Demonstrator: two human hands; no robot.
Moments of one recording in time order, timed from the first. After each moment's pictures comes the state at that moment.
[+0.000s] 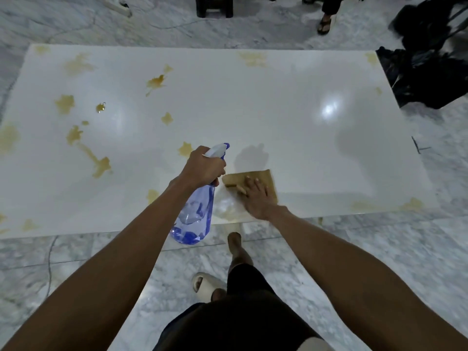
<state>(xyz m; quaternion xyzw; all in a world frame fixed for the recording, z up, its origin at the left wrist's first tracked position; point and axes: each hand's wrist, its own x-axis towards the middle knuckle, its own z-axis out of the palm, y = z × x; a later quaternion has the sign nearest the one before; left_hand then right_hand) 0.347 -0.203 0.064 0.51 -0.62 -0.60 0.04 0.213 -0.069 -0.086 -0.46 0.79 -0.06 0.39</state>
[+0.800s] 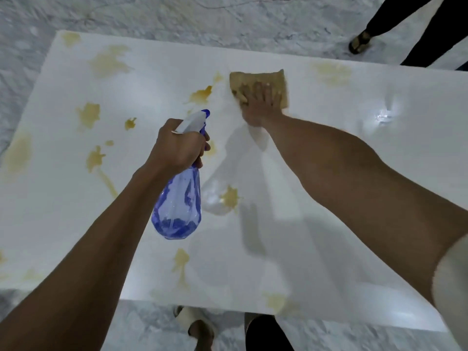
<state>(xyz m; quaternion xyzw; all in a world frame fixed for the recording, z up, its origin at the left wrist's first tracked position) 0.374 -0.442 0.019 0.62 -0.56 -0.53 0.15 0.137 -0.501 -0.115 -0.53 0.80 0.08 0.25</state>
